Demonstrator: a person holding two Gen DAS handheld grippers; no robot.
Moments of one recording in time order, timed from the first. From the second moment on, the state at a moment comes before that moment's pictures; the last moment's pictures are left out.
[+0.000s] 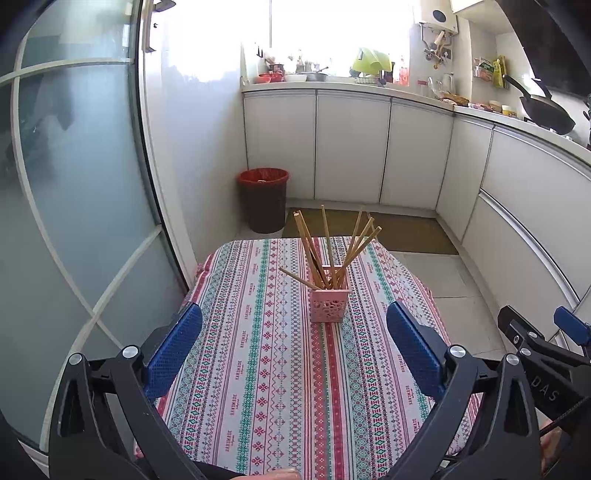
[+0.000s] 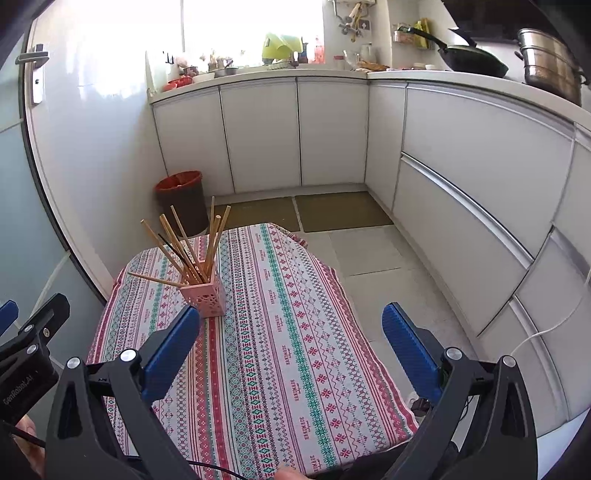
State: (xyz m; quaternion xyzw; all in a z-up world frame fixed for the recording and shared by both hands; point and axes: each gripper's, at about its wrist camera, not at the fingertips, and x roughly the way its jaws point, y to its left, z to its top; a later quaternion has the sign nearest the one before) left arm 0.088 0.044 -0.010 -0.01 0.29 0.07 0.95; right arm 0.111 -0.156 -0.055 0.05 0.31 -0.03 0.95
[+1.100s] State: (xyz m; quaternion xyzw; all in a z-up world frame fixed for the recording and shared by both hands) left arm 0.091 0.042 -0.014 -0.01 0.30 0.07 0.95; right arm 0.115 -0.158 -0.057 0.05 0.32 -0.02 0.94
